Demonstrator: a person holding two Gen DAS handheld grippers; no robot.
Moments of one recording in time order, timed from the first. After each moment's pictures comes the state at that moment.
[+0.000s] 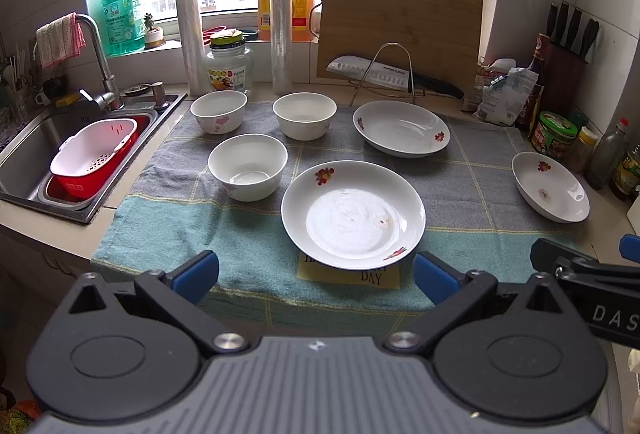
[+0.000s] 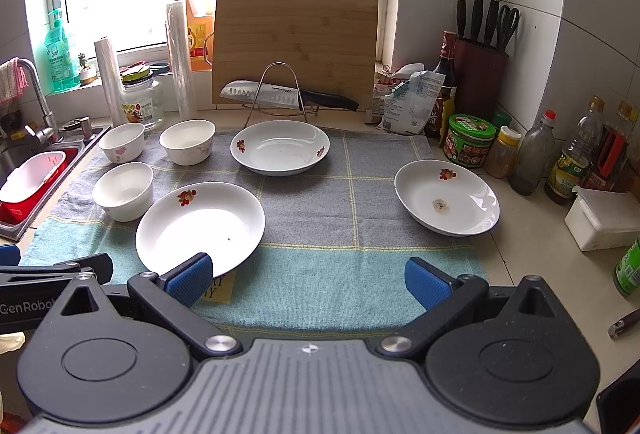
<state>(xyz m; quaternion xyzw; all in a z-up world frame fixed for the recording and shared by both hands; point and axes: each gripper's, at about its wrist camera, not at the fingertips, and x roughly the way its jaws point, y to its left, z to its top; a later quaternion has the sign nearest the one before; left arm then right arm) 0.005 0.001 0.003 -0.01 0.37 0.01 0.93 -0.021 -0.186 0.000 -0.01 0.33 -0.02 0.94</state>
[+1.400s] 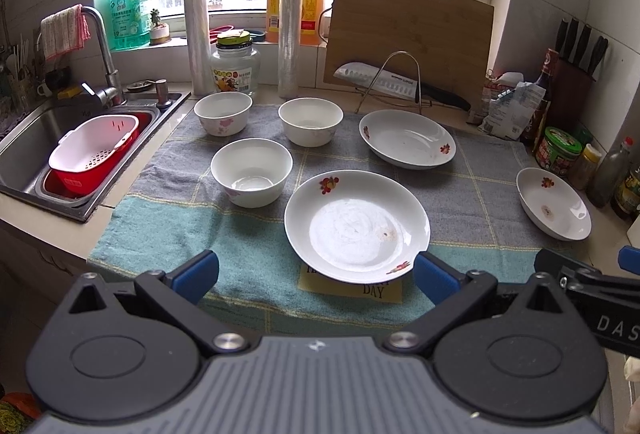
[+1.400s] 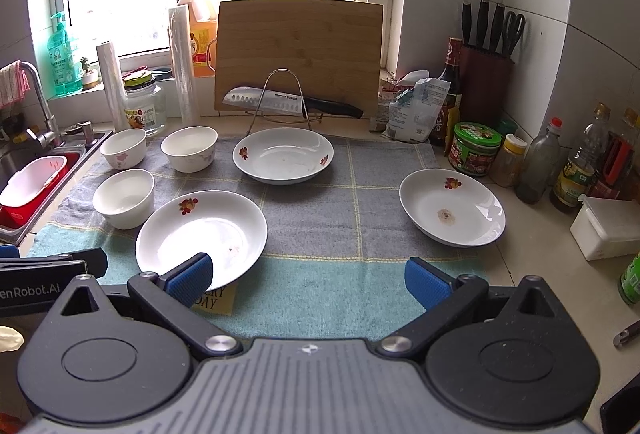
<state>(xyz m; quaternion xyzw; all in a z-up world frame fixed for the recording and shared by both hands) 0.017 0.011 0.006 -0.03 0.37 0.01 0.93 -0.011 -0.186 -0.001 -0.01 0.32 -0.01 0.95</state>
